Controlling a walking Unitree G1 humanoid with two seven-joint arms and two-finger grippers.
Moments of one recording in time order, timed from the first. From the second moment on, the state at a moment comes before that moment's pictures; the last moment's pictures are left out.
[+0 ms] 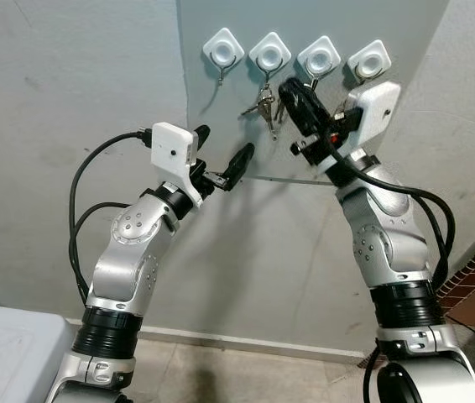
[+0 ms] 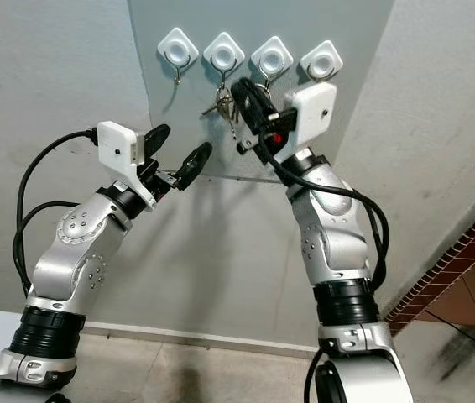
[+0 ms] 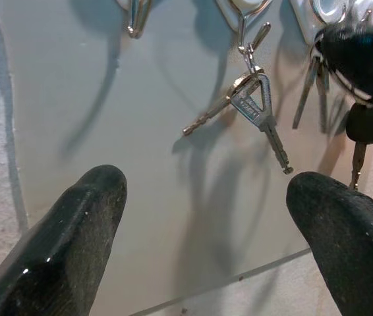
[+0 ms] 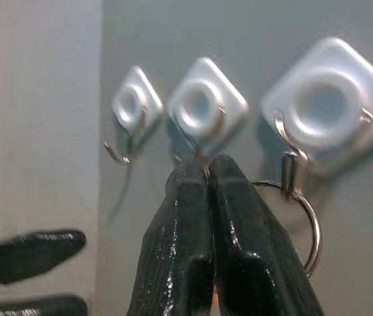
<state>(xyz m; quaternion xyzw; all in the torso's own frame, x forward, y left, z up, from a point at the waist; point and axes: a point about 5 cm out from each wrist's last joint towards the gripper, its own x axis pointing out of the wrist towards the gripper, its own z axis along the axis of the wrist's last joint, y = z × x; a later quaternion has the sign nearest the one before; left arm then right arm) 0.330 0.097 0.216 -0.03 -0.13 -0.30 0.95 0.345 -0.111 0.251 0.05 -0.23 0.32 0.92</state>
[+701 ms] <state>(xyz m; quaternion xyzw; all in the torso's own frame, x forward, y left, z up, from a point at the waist) 0.329 0.097 0.219 -0.03 -0.14 -0.29 0.95 0.337 -0.112 0.223 0.12 -0.19 0.30 0.93</state>
